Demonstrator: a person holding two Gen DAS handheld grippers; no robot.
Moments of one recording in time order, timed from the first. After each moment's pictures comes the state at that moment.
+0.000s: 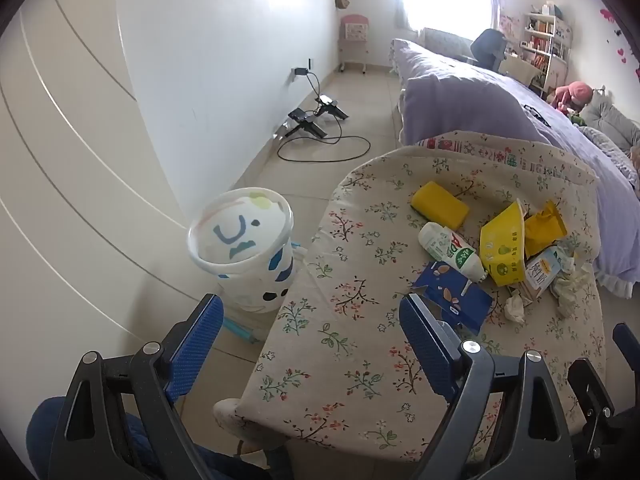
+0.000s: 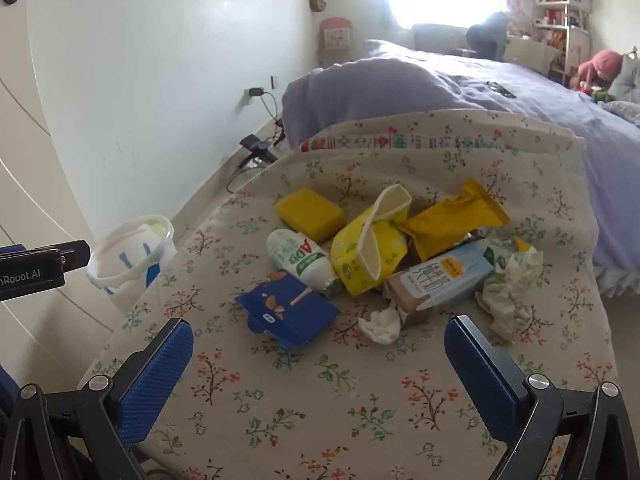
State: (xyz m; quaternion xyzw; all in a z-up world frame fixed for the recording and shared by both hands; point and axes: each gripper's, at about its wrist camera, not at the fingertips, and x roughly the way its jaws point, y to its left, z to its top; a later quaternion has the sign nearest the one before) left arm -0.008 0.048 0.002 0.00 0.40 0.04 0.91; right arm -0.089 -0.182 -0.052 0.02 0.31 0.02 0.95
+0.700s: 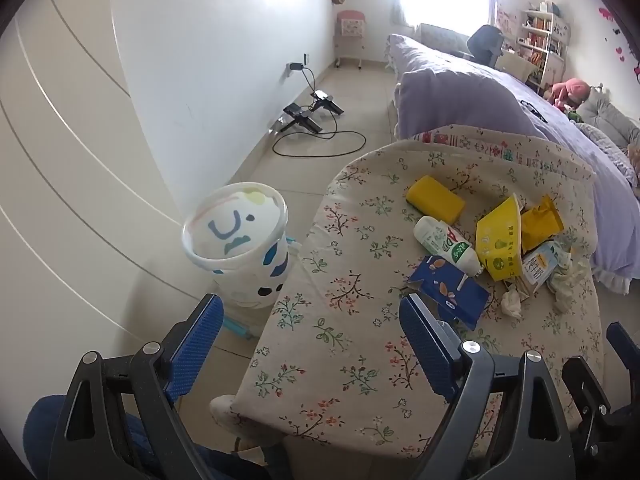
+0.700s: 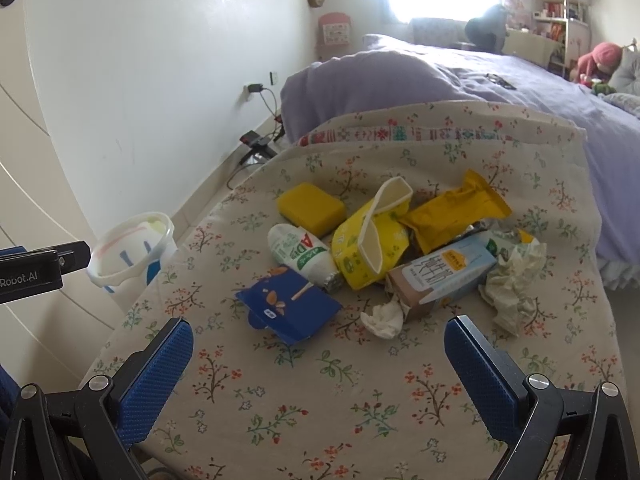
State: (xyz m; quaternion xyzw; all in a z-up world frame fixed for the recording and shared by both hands) left arm -0.006 0.046 -0.001 0.00 0.41 0.03 0.91; right arm -0.089 -0.187 -0.059 0.03 0.32 0.02 0.95
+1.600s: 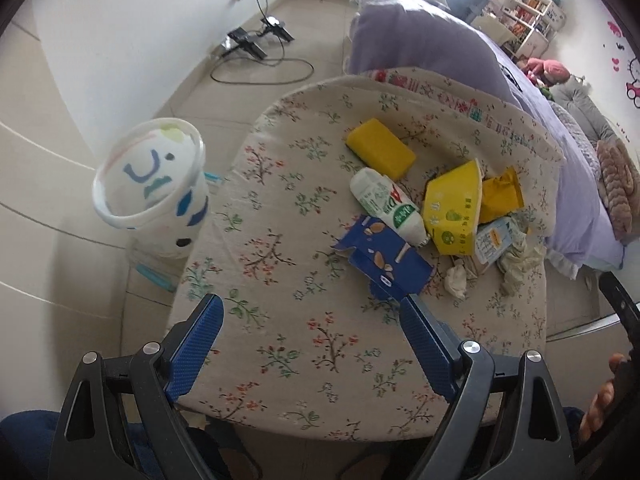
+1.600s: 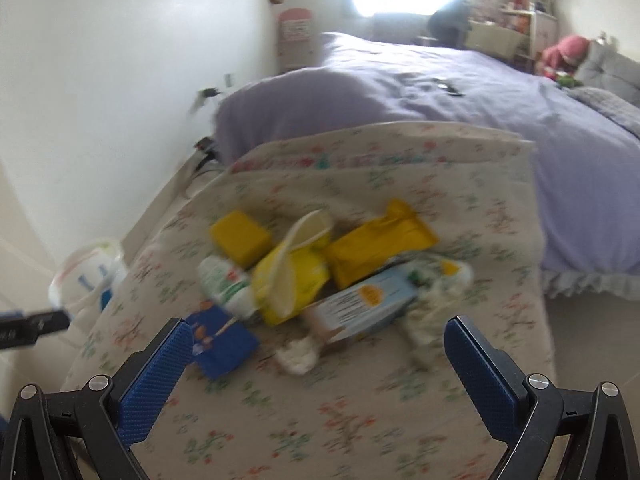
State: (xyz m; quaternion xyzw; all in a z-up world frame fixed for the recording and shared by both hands) left arm 0.057 0.012 -0.028 -0.07 0.55 -0.08 0.83; right arm -0.062 -0.262 -0.013 0.03 0.33 -0.05 0.94
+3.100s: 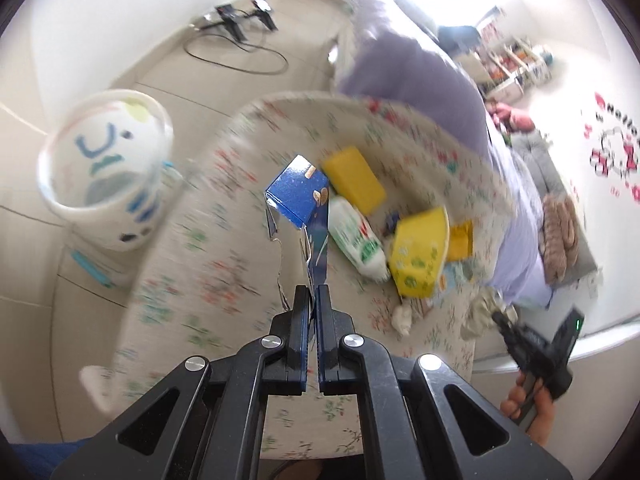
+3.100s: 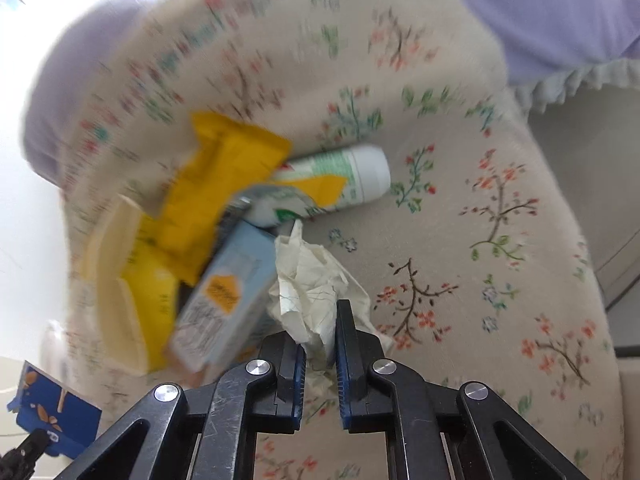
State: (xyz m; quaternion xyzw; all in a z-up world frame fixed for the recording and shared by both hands) left arm 0.098 0.070 -0.036 -0.23 0.54 -0.15 0.80; right arm 0.022 -0.407 -0.110 0.29 0.46 -0.11 0.83
